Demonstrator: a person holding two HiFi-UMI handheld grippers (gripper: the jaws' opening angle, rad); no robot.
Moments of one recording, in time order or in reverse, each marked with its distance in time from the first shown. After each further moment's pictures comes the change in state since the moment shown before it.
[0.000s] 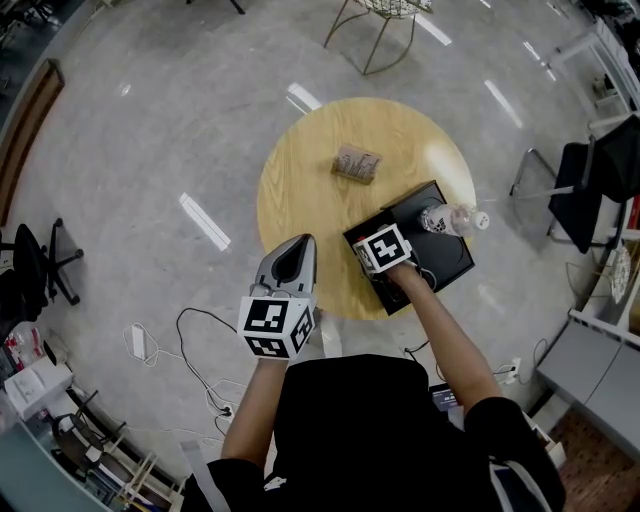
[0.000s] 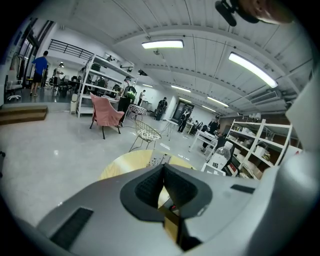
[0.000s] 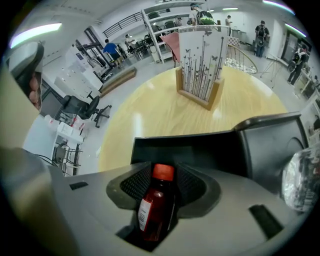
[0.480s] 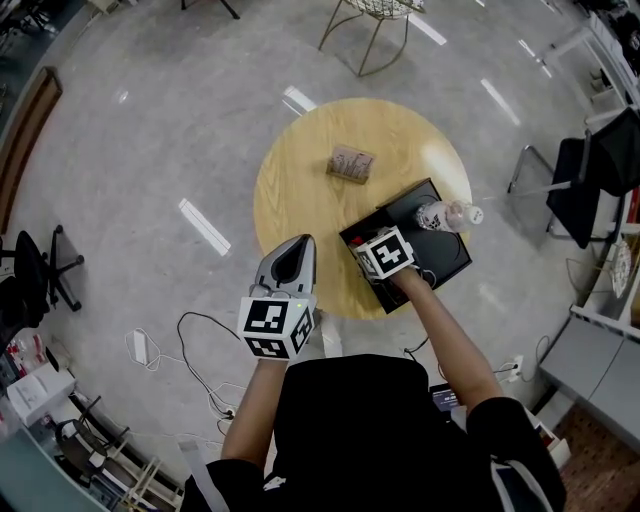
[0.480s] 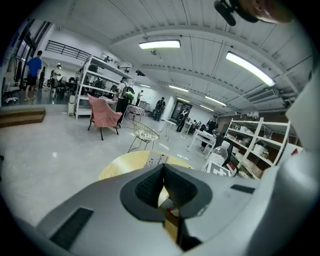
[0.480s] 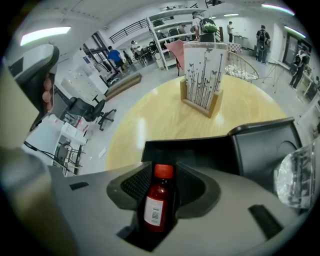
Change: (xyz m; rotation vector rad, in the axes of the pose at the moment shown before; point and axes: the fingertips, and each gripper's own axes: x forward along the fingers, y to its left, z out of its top) left arm -0.001 -0.013 0.000 0.023 -0.001 -0.013; right arm -0.018 0.008 0.000 -0.030 -0.076 0.036
